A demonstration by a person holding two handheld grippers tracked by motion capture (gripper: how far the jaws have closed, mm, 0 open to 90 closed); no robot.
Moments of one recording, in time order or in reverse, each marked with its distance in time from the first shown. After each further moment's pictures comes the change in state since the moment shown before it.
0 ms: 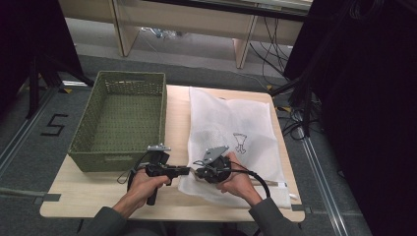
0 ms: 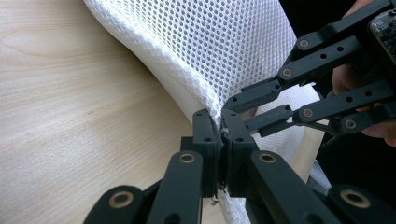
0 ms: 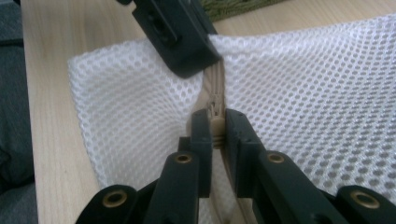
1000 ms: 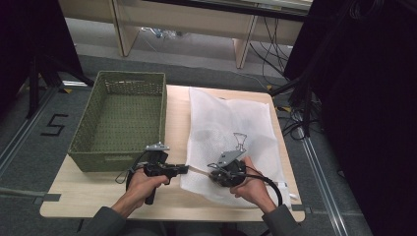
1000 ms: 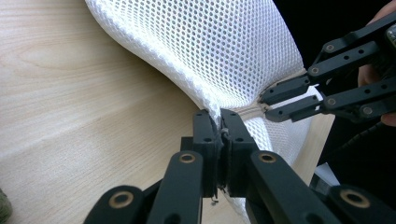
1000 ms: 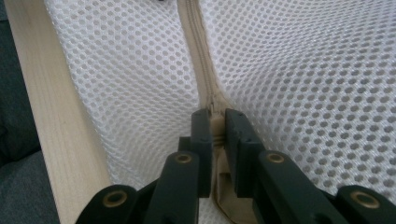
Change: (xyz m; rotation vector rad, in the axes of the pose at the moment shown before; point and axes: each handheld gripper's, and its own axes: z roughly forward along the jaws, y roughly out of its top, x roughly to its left) left arm -0.005 0.003 -0.007 -0.015 0.029 0.034; right arm 0.001 -0.027 -0.033 0.048 -0.072 0.067
